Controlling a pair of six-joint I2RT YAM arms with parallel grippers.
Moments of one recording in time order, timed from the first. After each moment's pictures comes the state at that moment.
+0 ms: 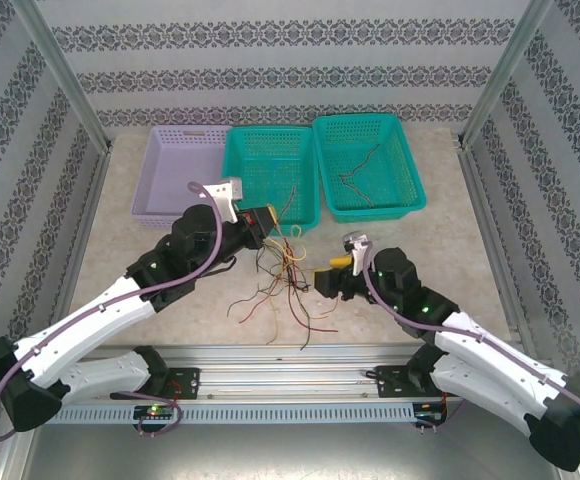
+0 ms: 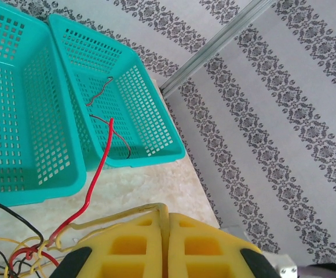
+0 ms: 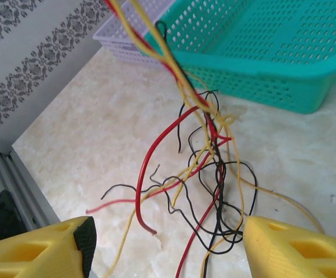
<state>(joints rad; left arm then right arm) -0.79 1.07 0.99 -0.15 -0.09 -0.81 0.73 0.81 0.44 -0.05 -0.21 0.45</state>
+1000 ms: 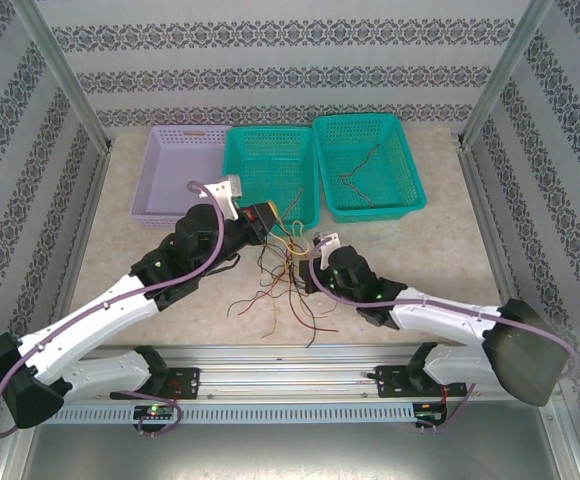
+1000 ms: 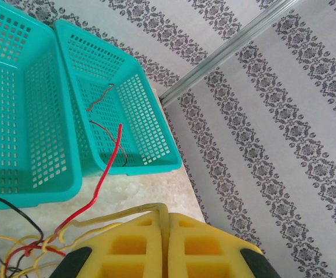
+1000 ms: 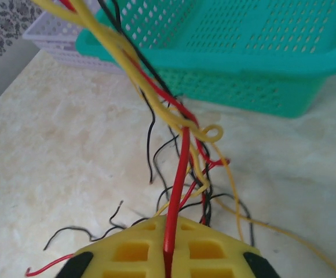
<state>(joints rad) -0.79 1.06 0.99 -0.14 -0.14 -0.85 0.84 1.20 0.50 0.21 0.07 0.52</state>
